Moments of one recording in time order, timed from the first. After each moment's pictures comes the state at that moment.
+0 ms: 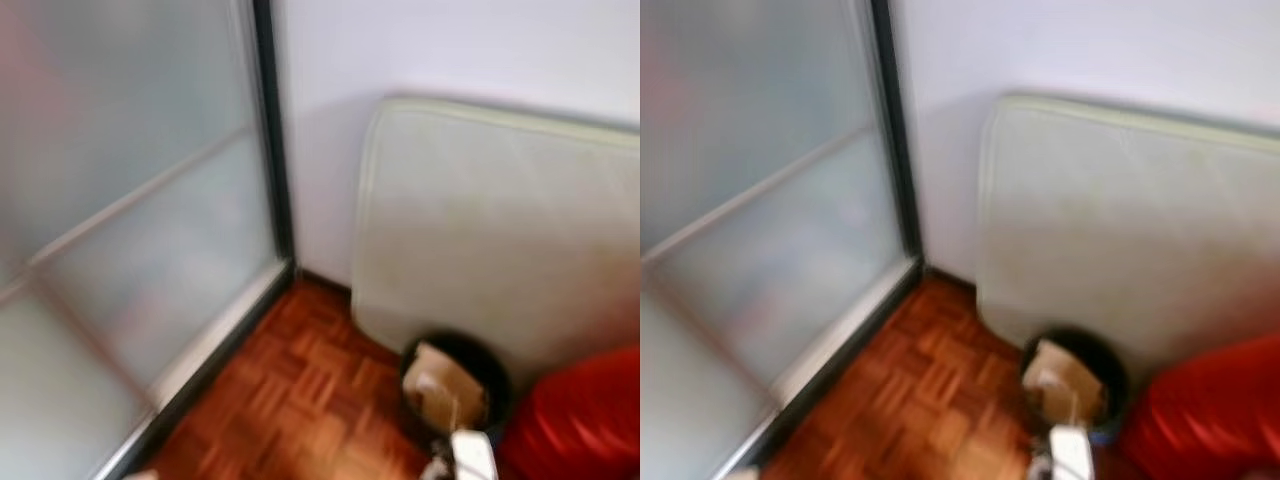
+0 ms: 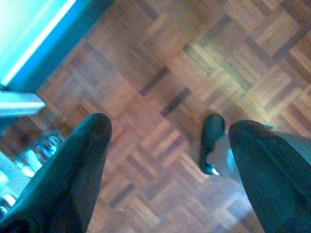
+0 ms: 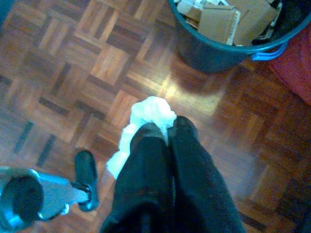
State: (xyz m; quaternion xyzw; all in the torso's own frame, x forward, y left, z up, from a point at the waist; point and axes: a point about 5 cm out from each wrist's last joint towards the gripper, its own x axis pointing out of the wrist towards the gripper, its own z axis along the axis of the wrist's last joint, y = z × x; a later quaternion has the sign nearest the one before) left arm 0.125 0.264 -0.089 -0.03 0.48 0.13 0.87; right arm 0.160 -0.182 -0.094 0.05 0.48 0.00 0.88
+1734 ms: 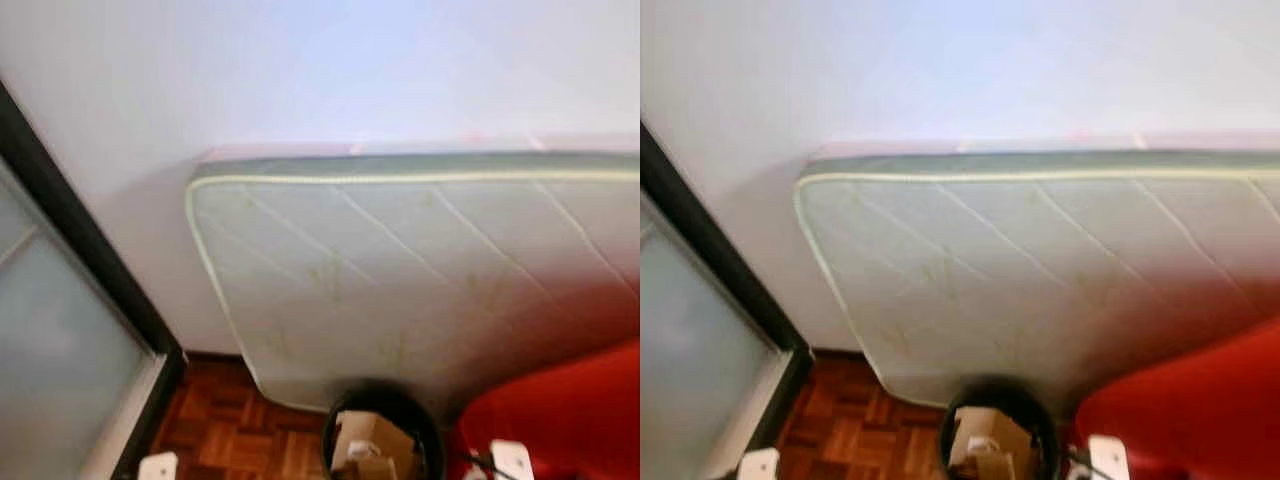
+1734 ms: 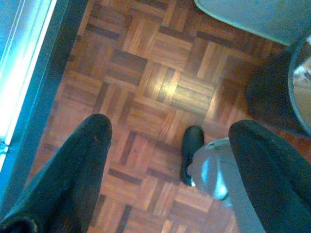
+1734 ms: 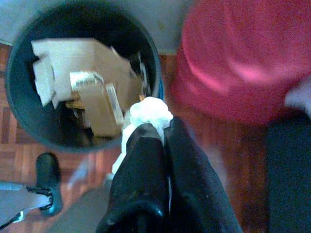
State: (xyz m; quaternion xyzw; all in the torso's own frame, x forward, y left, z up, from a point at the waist) left arm 0.152 0.244 -0.085 -0.04 0.45 0.10 0.88; right arm 0.157 -0.221 -0.088 0.04 0.46 -0.05 0.88
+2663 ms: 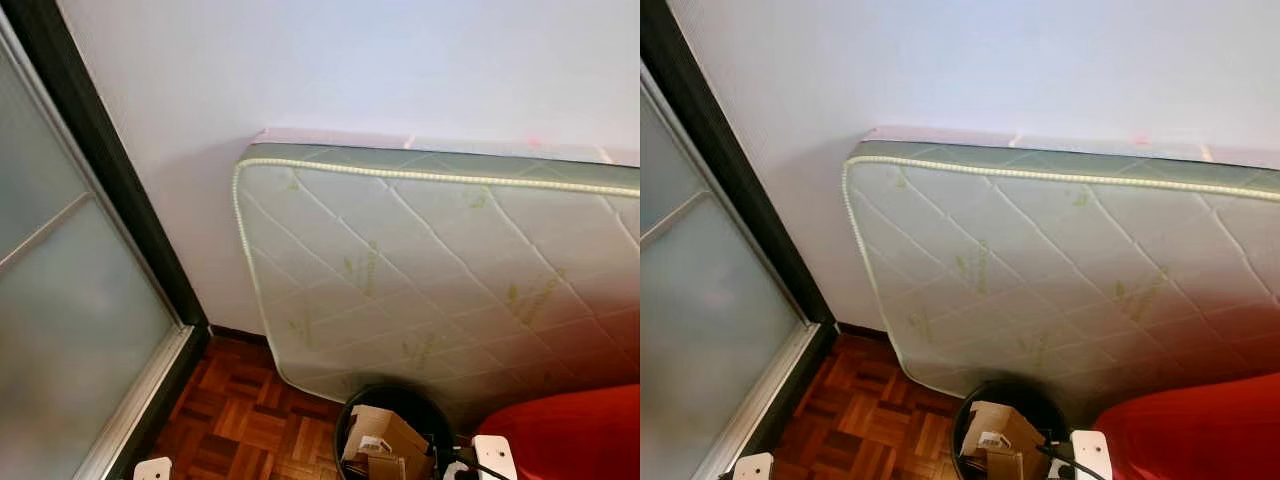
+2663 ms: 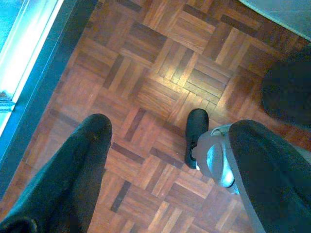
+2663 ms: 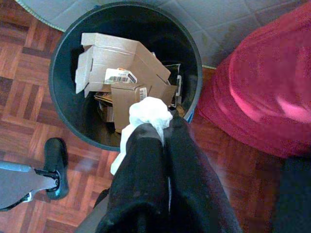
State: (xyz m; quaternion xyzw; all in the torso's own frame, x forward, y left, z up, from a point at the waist) left arm 0.147 0.246 -0.087 -0.04 0.46 0.10 0.88; right arm 0.160 -0.213 -0.088 0.03 0.46 -0.01 0.89
